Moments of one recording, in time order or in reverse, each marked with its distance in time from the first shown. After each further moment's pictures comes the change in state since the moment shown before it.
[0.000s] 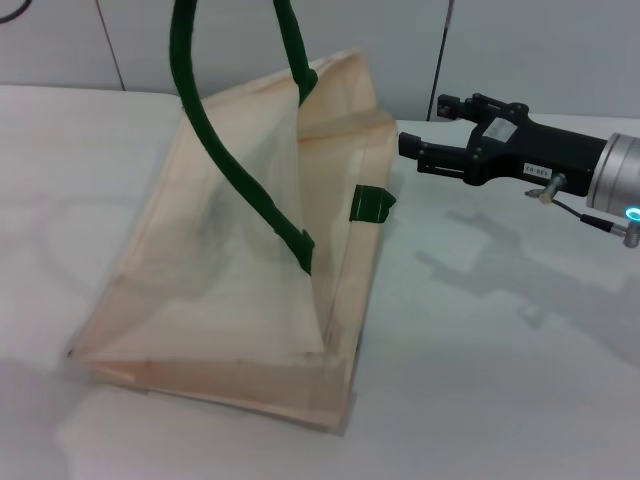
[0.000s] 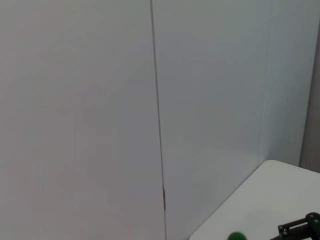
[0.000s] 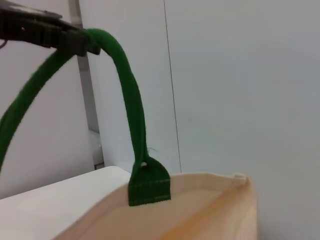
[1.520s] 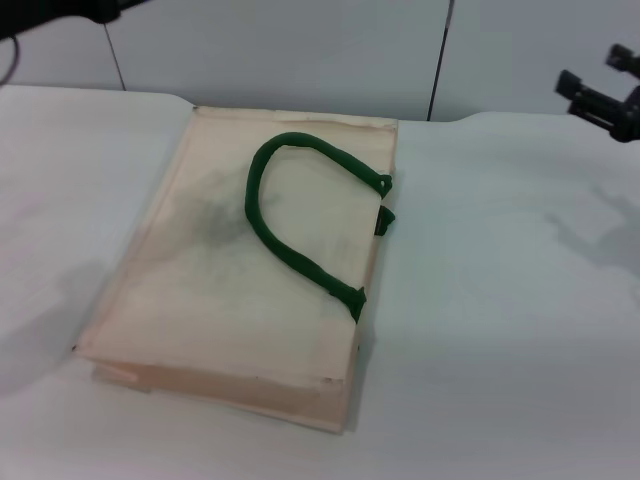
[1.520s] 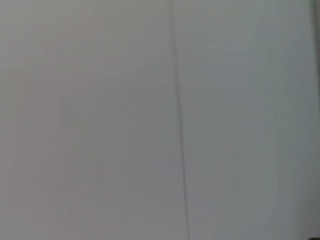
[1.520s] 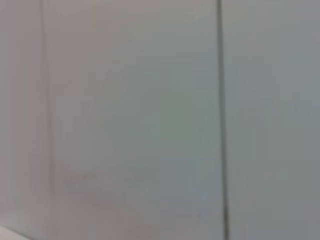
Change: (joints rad) left arm 0.121 -0.005 -0.153 -0.519 -0.464 0.114 0.650; right arm -0.156 -0.037 0.340 -0.045 -0.002 0.050 -0.191
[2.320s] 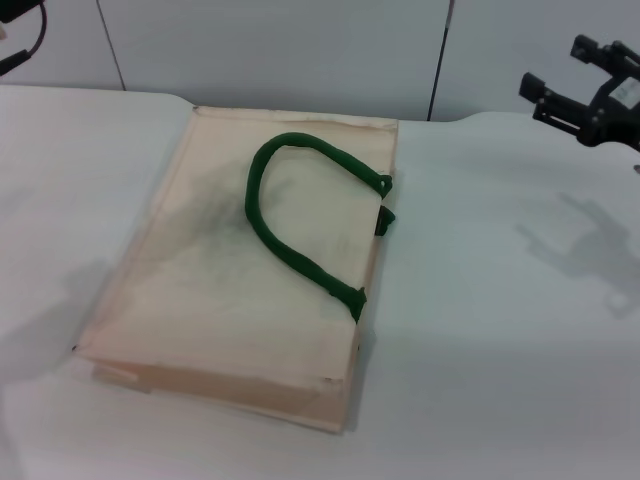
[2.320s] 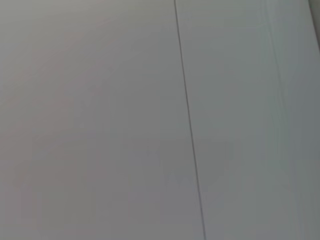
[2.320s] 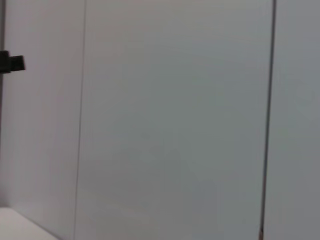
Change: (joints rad) left arm -0.054 0.004 0.011 -0.195 -0.196 0.057 0.237; right arm -0.009 0.046 0.154 0.063 -0.208 0.030 -0.076
